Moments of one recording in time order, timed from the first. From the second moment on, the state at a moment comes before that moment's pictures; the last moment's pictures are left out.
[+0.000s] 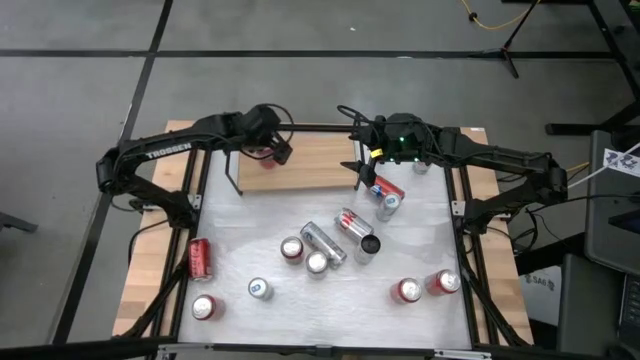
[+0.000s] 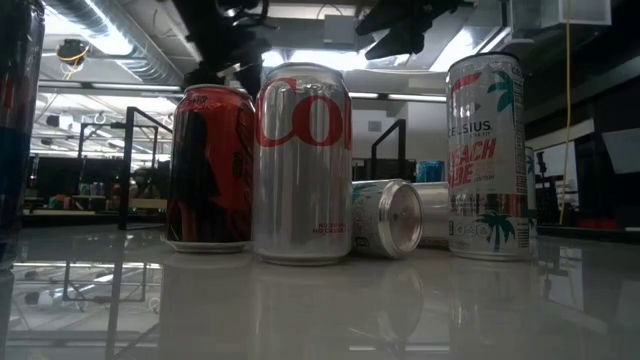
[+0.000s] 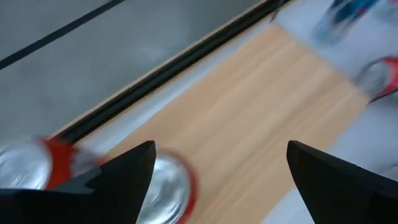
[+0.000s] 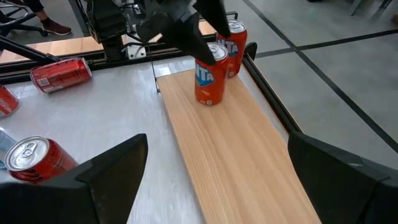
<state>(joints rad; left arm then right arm) 0.44 1.37 1.24 -0.76 -0.30 -0.39 -0.24 1.34 1.28 -0.42 0.01 -0.01</state>
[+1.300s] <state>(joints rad) 0.43 1.51 1.24 -0.88 -0.36 -0.26 -0.24 1.34 1.28 -0.42 0.01 -0.01</state>
